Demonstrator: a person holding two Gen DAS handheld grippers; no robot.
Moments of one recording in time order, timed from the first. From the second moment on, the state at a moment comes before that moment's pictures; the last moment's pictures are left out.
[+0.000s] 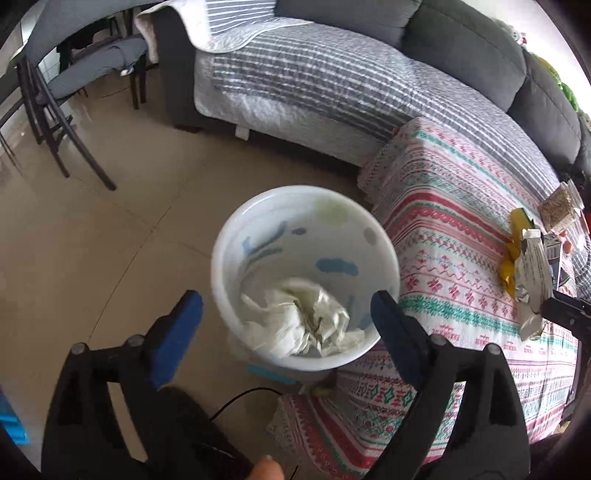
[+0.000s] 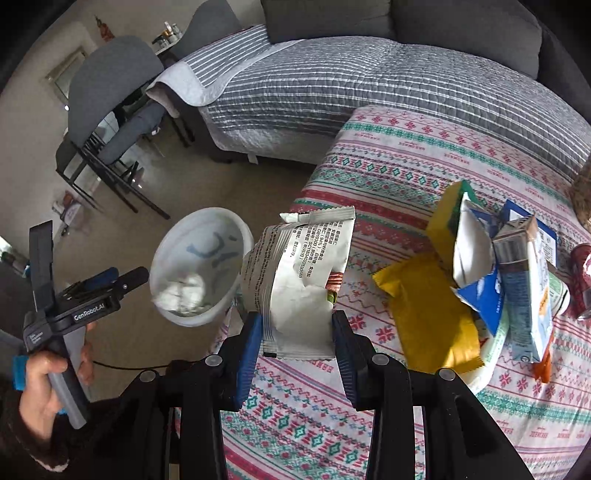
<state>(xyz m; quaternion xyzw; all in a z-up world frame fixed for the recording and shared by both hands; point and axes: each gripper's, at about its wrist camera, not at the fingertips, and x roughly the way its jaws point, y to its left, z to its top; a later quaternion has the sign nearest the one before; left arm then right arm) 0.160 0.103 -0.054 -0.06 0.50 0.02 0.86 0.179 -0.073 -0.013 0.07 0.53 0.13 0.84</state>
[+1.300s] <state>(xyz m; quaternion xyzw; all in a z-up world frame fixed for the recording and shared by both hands) 0.101 0.167 -0.058 -0.05 0.53 0.07 0.84 0.216 0.033 -0.045 0.00 0.52 0.13 0.84</state>
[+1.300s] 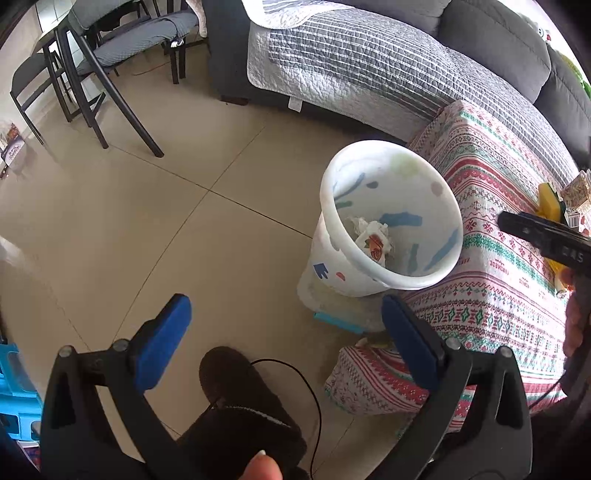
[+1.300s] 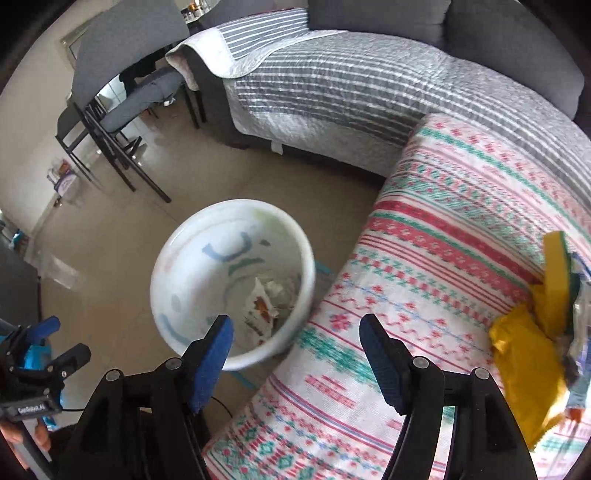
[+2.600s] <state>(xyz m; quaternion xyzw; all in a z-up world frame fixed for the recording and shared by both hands) 0.130 -0.029 -0.037 0.03 0.52 -0.07 0.85 0.096 -0.260 0.021 0.08 0.47 -0.05 0.88</state>
